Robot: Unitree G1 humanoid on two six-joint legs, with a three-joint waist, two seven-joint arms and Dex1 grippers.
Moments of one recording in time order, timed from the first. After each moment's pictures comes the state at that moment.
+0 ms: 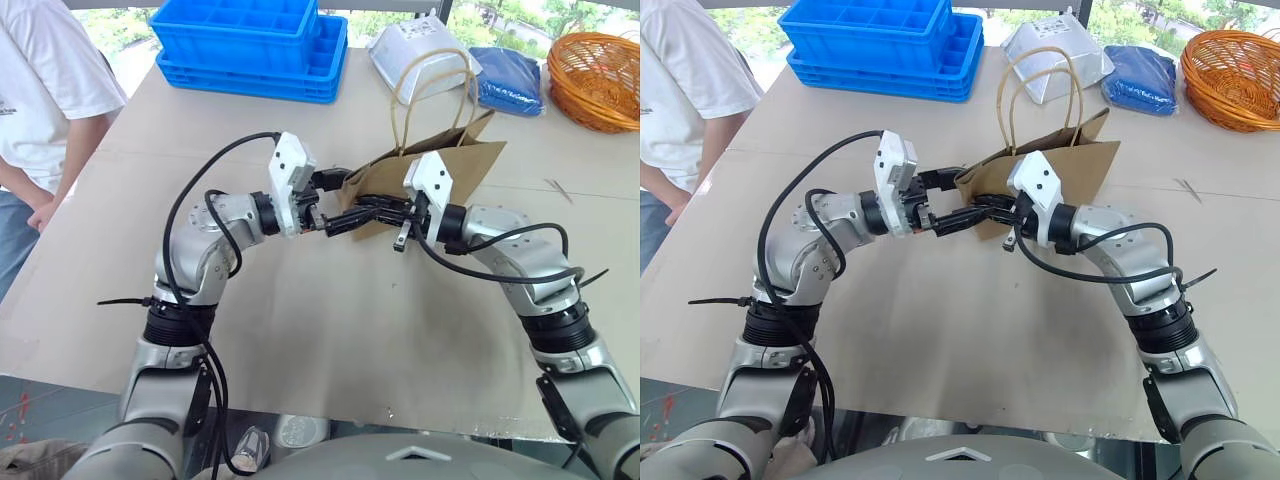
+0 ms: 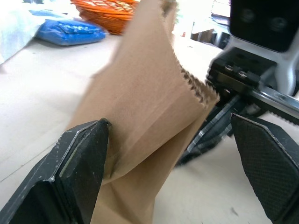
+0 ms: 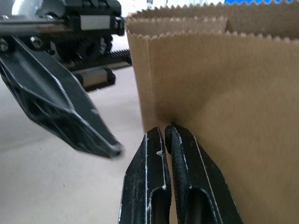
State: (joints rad) left arm -0.53 0.46 -0.05 -0.16 -0.50 0.60 -0.88; right arm -0.52 -0.38 0.24 -0.19 0.38 0.50 0.76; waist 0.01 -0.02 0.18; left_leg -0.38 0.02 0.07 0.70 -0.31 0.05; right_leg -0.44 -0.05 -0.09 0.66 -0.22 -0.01
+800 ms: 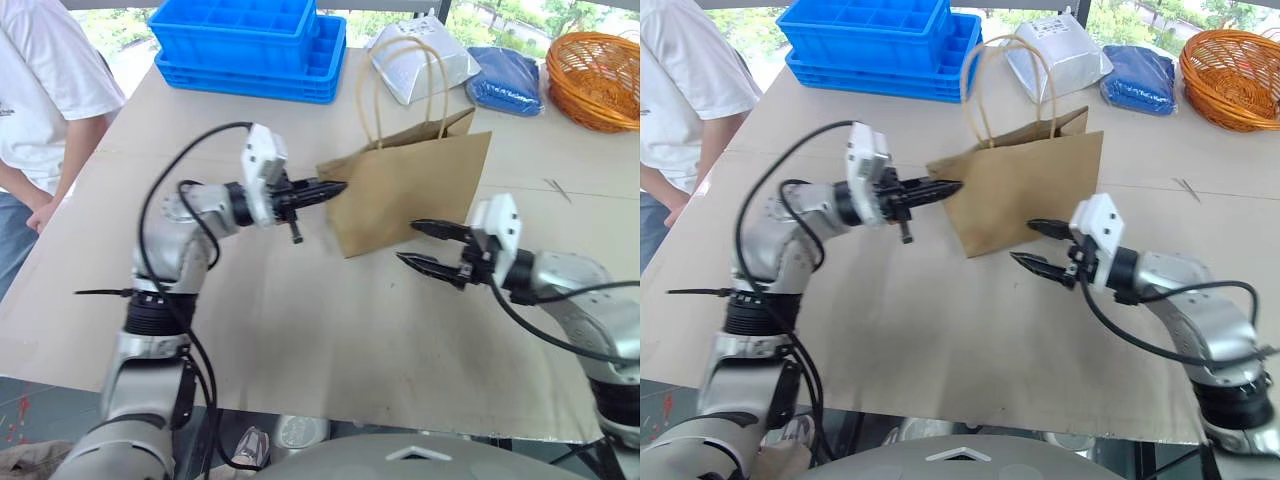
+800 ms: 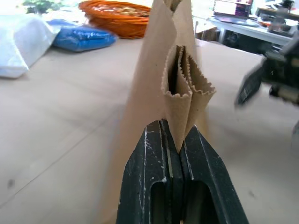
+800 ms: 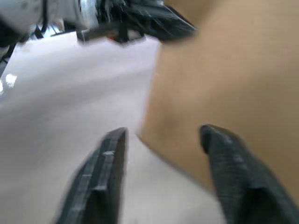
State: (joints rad) left arm -0.55 0.62 0.03 -0.03 -0.53 0.47 -1.12; right arm -0.08 -0.62 -0.05 -0.60 0.56 0.56 0.82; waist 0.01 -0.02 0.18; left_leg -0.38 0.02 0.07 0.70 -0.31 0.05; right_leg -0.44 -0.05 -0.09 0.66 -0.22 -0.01
